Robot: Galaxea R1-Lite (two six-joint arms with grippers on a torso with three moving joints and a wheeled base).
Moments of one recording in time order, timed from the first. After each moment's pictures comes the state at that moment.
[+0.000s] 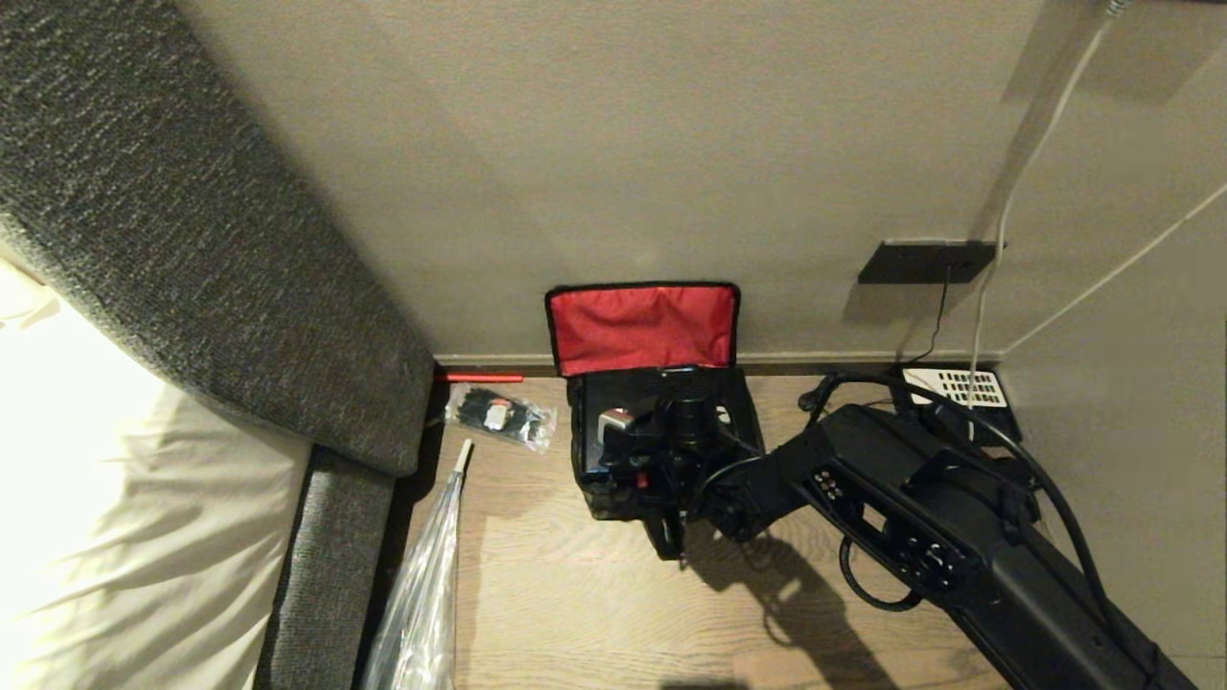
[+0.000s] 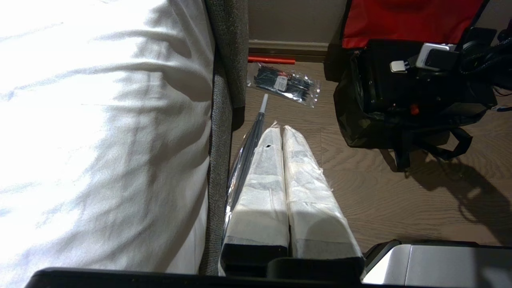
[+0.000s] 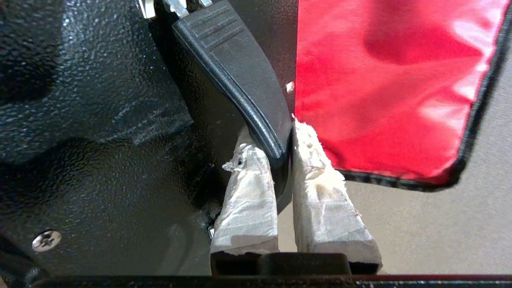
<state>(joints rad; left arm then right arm) 0.00 0.00 0.00 0.00 0.00 0.00 0.62 2.72 -1.75 -0.86 -0.50 -1.42</state>
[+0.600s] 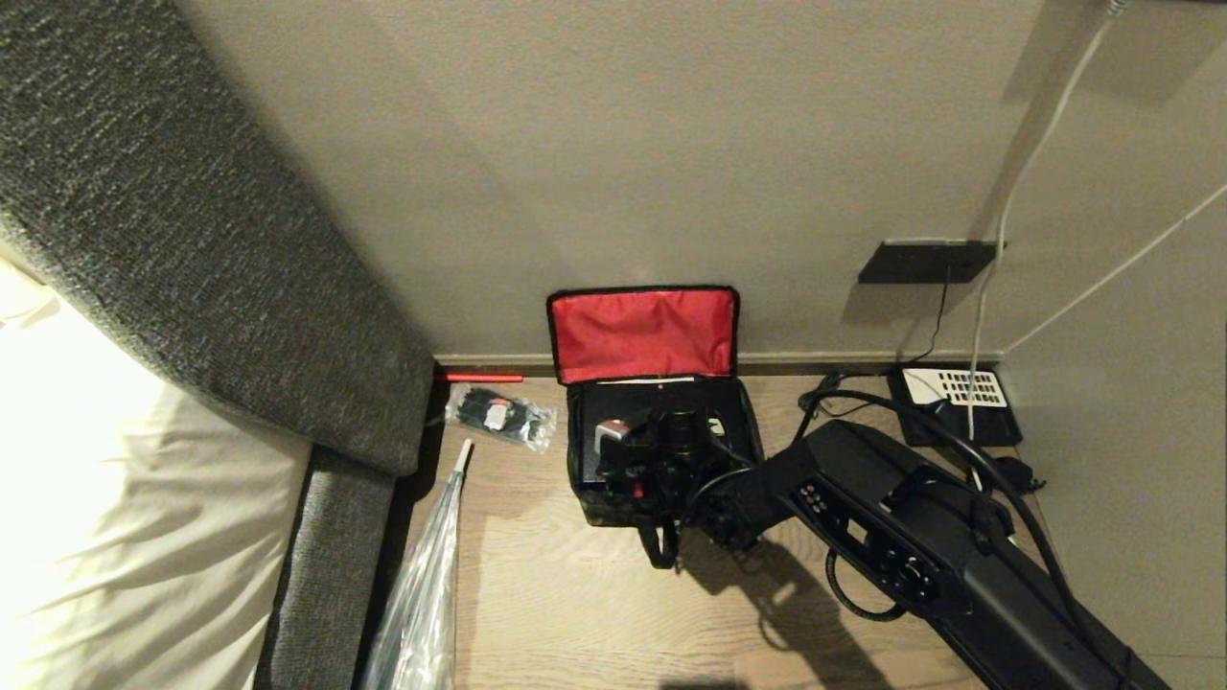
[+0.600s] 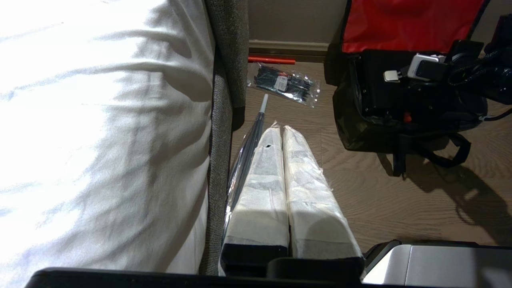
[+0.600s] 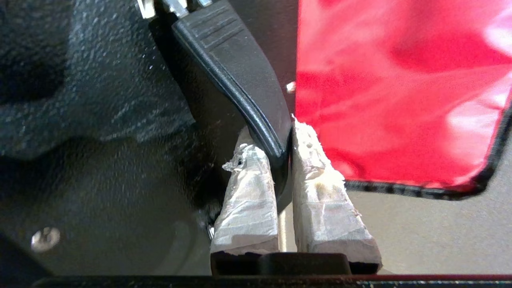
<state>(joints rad) 0.00 0.00 0.00 0.00 0.00 0.00 0.62 2.79 -1.82 -0.84 -0.50 -1.40</state>
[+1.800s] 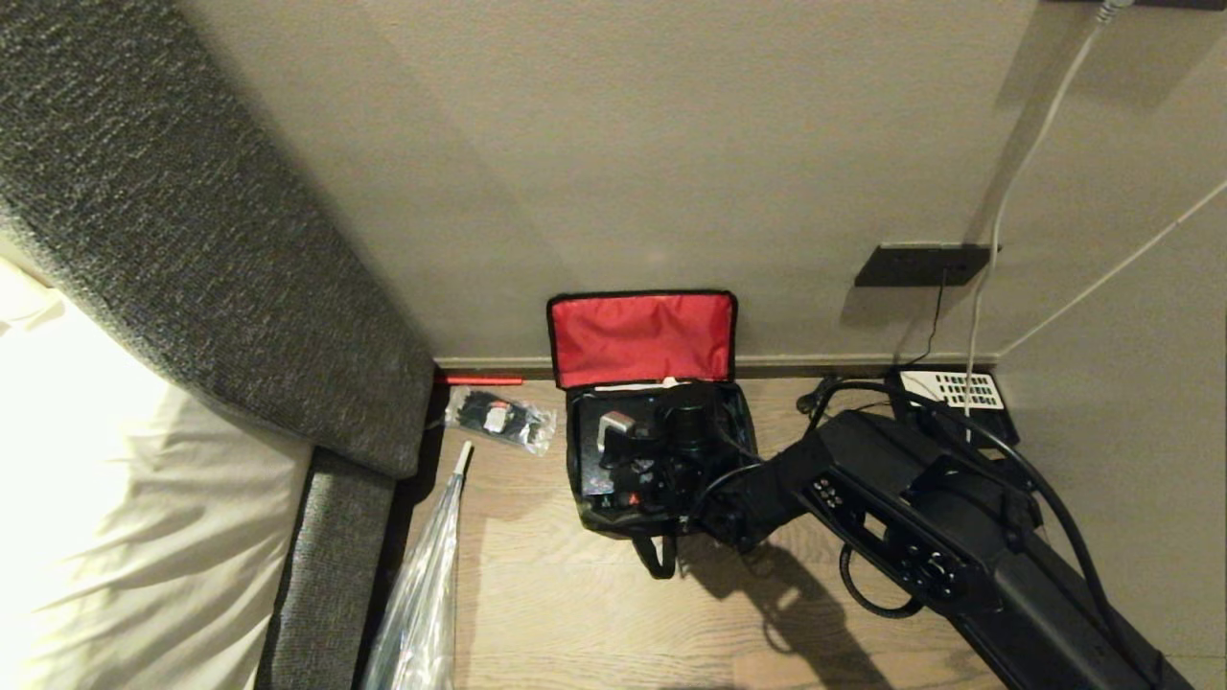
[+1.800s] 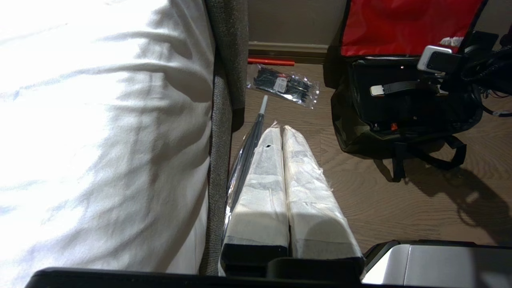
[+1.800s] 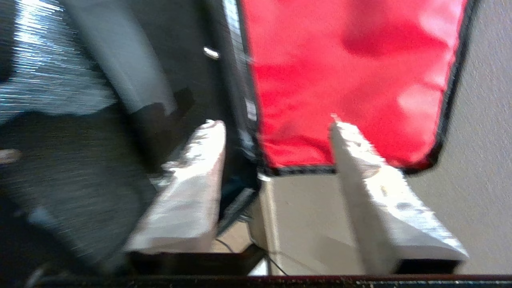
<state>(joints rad) 0.00 0.00 0.00 0.00 0.00 0.00 0.61 2.73 -1.70 -0.86 -0.51 -1.35</state>
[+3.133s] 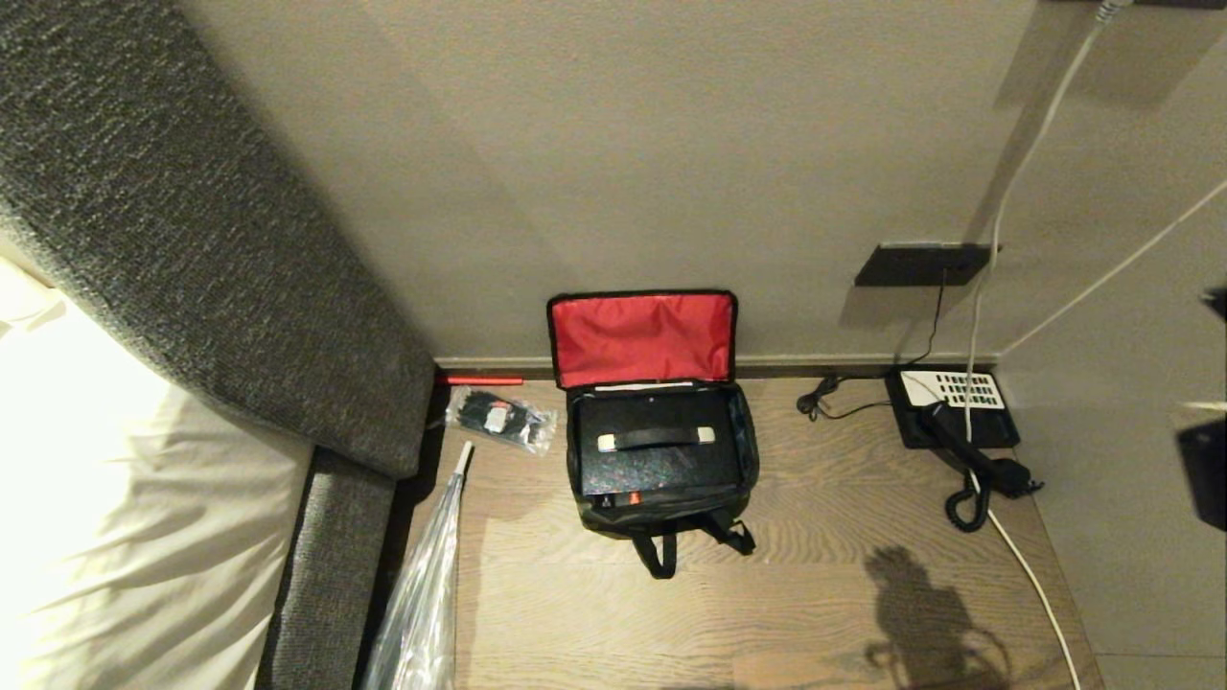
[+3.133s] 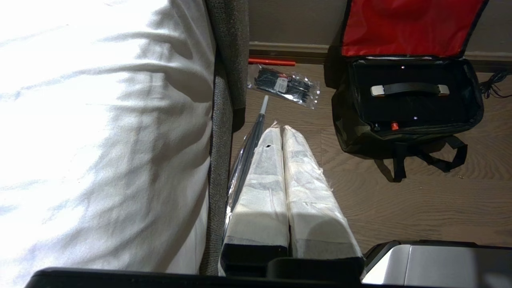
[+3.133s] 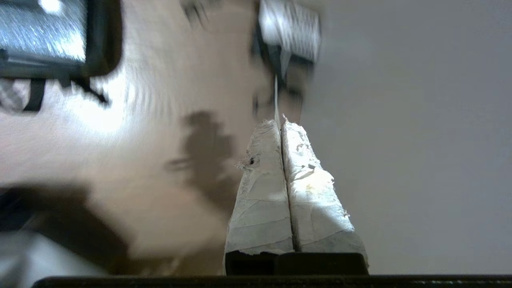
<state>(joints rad) 0.00 0.00 0.00 0.00 0.00 0.00 0.48 1.06 -0.87 0.37 -0.71 -0.03</state>
